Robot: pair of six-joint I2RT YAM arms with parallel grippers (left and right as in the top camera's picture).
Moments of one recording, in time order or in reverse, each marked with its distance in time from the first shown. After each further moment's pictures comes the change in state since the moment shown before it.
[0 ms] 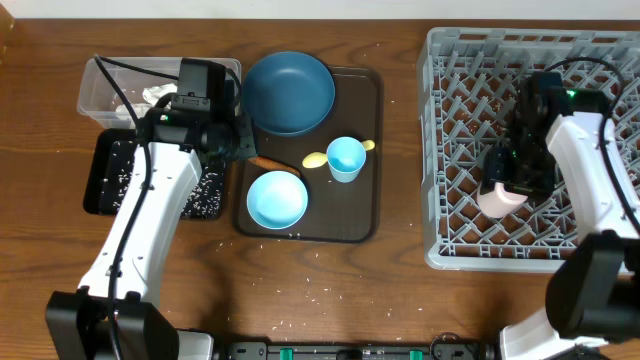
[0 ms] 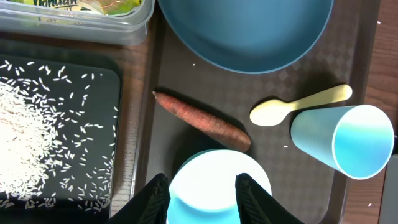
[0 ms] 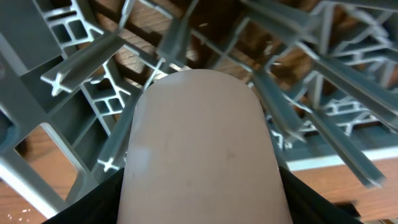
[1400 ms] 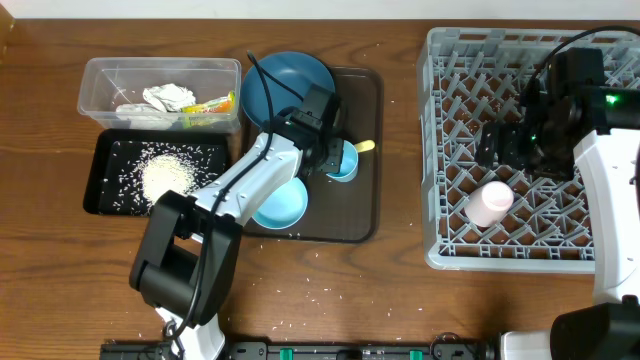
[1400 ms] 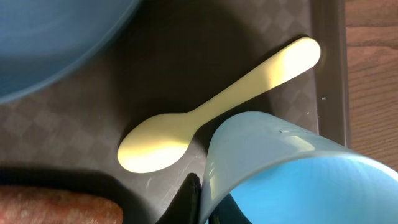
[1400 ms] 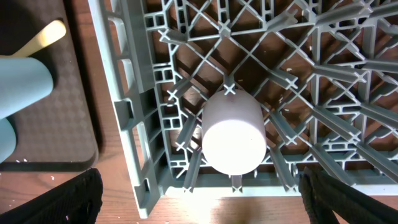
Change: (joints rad) left arm -0.353 0.338 -0.014 0.304 -0.061 -0.054; right arm 0.000 -0.186 0.119 0.019 -0.107 -0.054
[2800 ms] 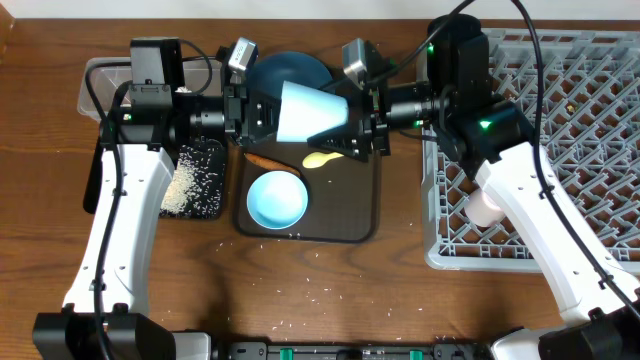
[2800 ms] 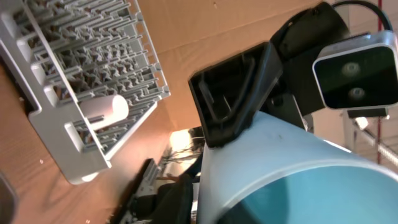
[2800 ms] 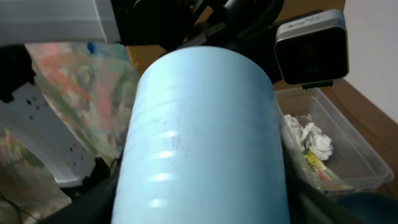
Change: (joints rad) left arm 0.470 -0.370 0.067 -0.082 1.429 -0.113; right arm 0.482 -0.001 -0.055 1.012 -1.074 -0.307
